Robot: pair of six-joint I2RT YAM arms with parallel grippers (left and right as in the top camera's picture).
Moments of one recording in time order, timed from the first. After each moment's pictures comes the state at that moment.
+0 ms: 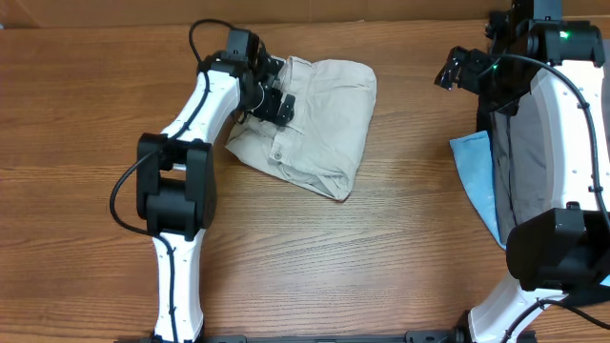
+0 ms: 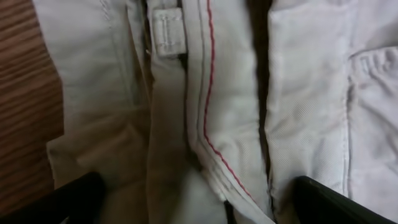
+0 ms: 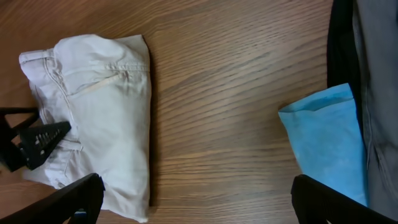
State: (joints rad) left arm -0.20 2.37 1.92 -0.78 0.27 0.17; right arm -0.08 1.92 1.98 -1.28 -0.25 0.26
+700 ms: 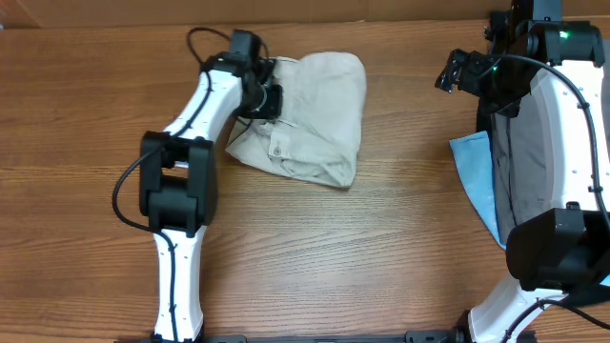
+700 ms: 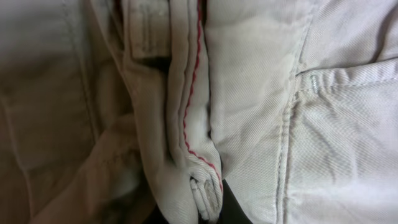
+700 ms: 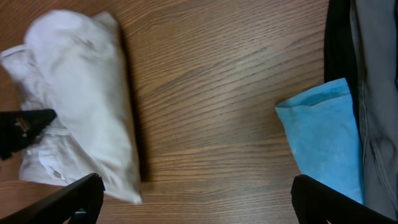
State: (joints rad) left arm -0.17 2.41 1.96 -0.80 0.30 -0.15; right arm -0.08 1.92 1.98 -1.30 -0.24 0.25
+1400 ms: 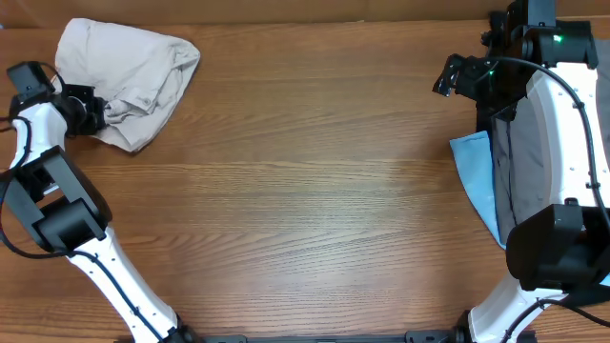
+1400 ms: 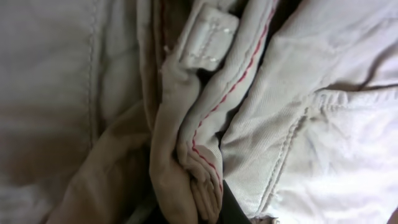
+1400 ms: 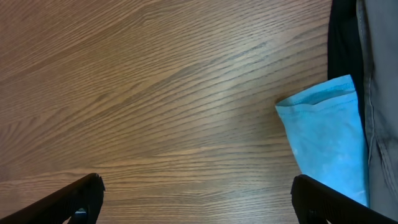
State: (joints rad) left arm 0.52 2.45 1.95 -0.52 0.37 -1.04; right arm -0.08 1.92 1.92 -1.26 -0.24 0.25
